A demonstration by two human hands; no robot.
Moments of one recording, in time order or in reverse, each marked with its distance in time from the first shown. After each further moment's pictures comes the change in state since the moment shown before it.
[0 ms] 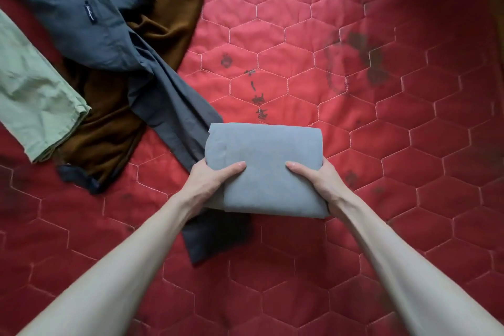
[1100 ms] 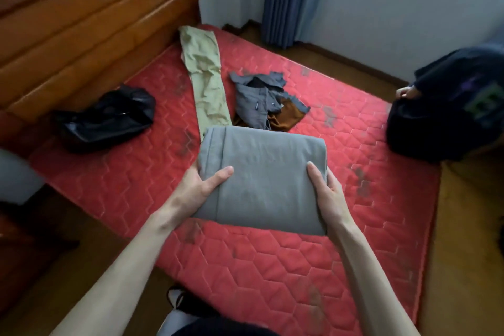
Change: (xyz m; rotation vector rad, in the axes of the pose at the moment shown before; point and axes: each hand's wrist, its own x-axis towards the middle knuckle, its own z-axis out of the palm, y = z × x) left_hand -0.575 0.104 -0.105 -0.329 0.382 0.579; right_hand -0.468 -0.241 0.061 -0.201 -0.350 -0.448
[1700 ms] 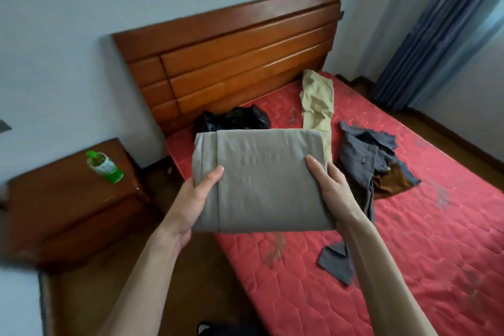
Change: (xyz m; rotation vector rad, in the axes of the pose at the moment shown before) left_hand -0.169 0.029 -0.270 -0.392 0.480 -0.089; right_hand -0.072 -0.064 0.324 -0.146 -0.518 -0.094
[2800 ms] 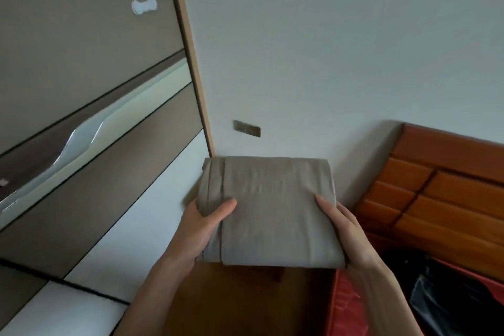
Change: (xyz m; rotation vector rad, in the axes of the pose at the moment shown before) left_hand 0.020 0.100 -0.397 -0.214 1.064 0.183; right_hand 0.195 -0.036 0.553 -0.087 -1.056 0.350
